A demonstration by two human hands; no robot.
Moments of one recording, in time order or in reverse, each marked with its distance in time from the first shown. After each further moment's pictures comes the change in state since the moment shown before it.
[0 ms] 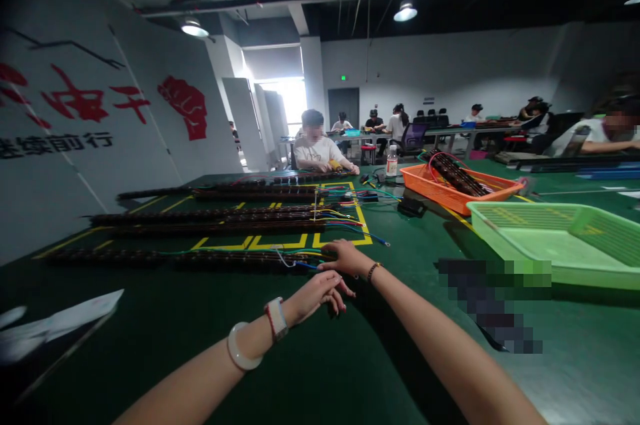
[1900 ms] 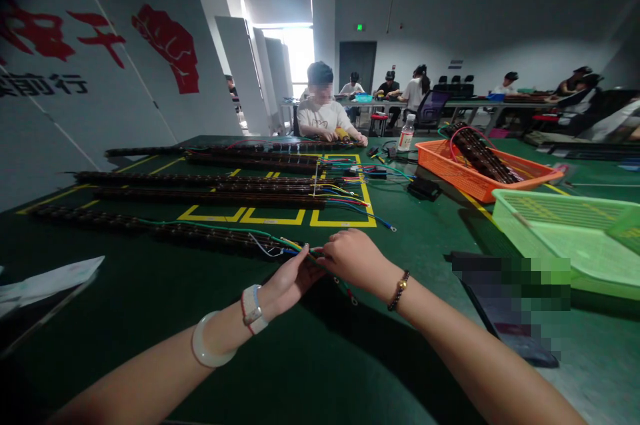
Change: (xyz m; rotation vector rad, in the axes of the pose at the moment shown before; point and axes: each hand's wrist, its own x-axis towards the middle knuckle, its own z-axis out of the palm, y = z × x) left_hand -0.003 -0.006 -0.018 -0.920 0.401 -0.071; right_hand -0.030 -0.063 -0.052 -0.467 -0.119 -0.176
